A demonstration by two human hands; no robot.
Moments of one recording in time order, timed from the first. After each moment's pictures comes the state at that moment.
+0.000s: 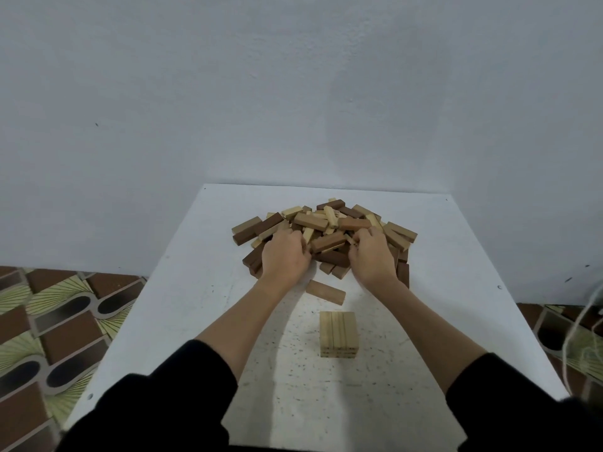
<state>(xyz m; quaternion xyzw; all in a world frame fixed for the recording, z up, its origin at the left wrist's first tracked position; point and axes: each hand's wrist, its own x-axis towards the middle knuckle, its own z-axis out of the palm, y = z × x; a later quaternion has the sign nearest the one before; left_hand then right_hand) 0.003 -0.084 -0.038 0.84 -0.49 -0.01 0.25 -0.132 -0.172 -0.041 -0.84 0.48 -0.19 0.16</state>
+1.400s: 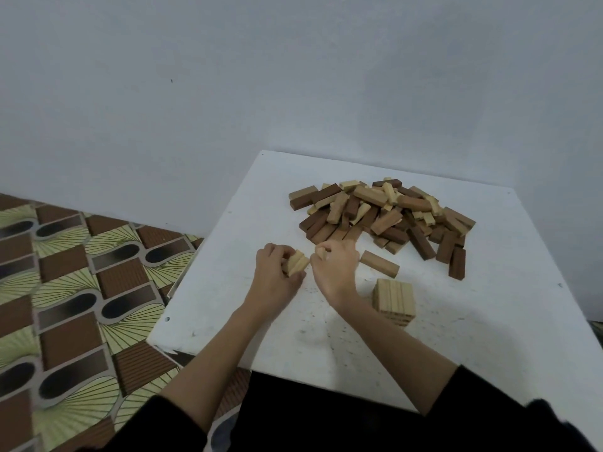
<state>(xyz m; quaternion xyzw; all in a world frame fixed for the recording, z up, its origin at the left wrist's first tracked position) 0.033 0.062 -0.093 0.80 -0.39 -0.12 0.44 -0.047 -0.022 -0.065 -0.76 0.44 -0.22 0.42</state>
